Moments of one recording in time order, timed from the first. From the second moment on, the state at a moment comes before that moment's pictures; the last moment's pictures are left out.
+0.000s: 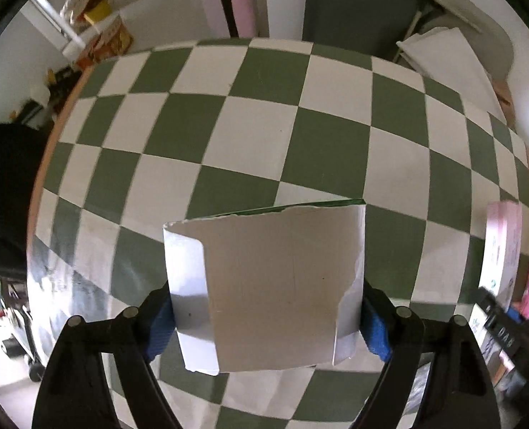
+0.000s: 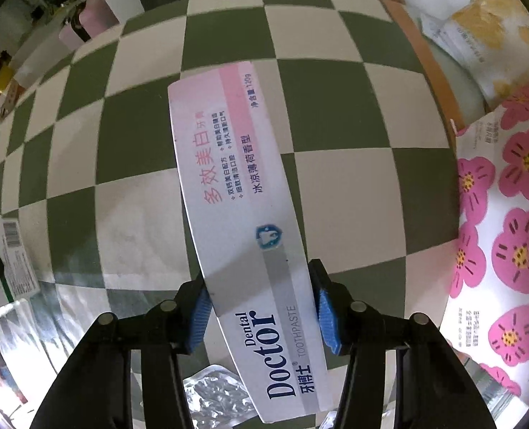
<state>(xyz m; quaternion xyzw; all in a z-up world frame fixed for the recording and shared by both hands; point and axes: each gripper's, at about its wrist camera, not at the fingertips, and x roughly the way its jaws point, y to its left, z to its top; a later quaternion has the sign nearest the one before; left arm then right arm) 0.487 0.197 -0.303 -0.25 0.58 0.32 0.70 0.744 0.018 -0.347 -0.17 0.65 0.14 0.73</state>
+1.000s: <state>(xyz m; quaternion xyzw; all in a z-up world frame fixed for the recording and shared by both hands) 0.176 0.106 -0.167 -0.14 0.45 0.23 0.85 0.361 -0.050 -0.199 -0.03 0.54 0.20 0.82</state>
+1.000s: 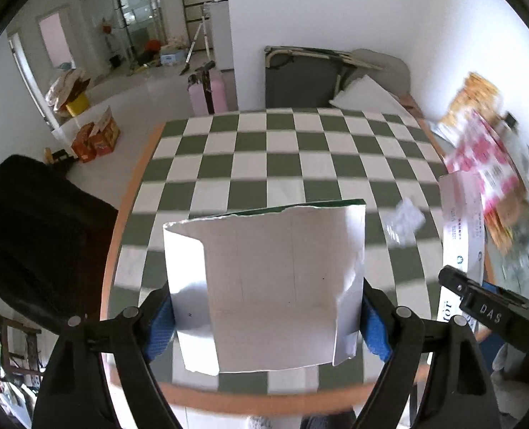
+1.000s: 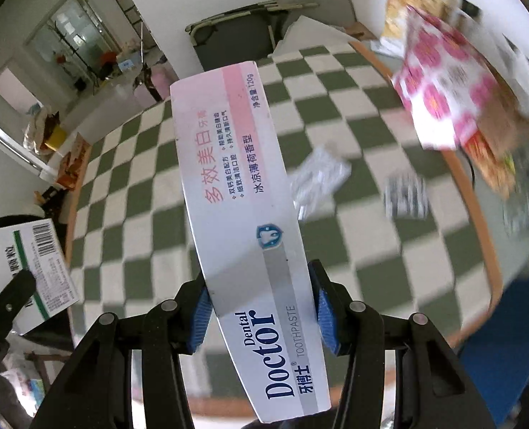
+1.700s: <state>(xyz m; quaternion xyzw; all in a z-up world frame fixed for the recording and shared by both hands) -0.011 0.044 -0.357 -0.23 0.59 0.19 0.75 0.085 -0.127 -0.371 -0.08 0.69 0.21 0.68</state>
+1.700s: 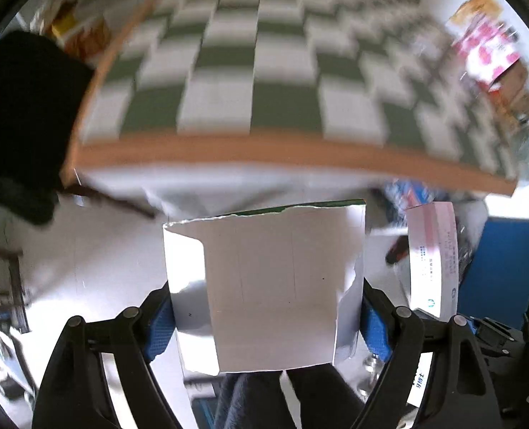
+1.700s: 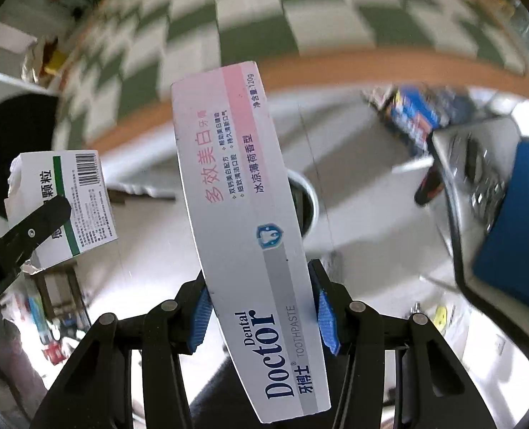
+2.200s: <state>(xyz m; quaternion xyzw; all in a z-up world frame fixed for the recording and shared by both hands) 0.024 0.058 -0.674 -0.38 0.67 0.12 0.62 0.116 -0.145 -0.685 -0.07 0.78 0.17 0.60</state>
